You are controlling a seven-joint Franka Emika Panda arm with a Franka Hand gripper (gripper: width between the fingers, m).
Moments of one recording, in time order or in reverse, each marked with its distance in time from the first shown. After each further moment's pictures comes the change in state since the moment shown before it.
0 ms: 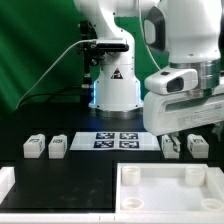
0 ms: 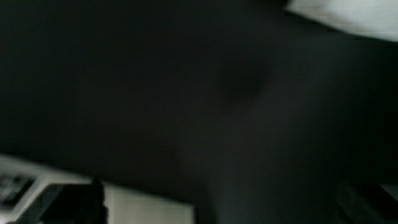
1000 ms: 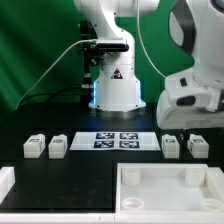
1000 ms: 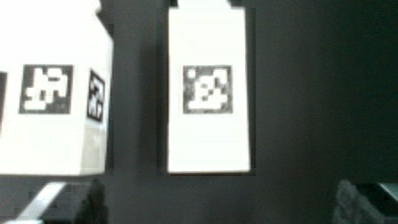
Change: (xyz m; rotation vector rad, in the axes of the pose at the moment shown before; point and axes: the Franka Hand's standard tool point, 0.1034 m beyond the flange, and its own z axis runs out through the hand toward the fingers) arm -0.030 -0.020 0.000 0.004 -0.623 0.174
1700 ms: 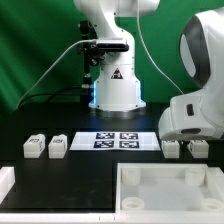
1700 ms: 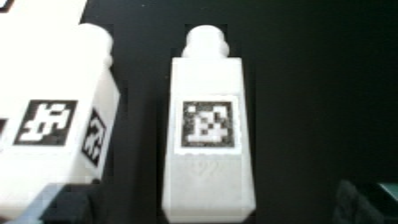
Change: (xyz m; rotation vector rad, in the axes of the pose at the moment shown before) arm 0.000 -0.001 0.022 -0.017 -0.226 0.017
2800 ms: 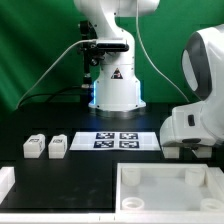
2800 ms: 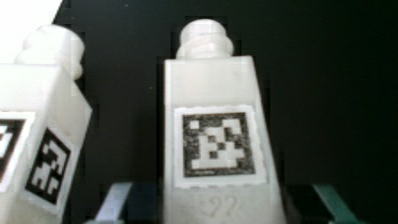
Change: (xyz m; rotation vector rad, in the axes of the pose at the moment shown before) arm 0.003 -0.003 0.021 -0.010 -0.015 0.000
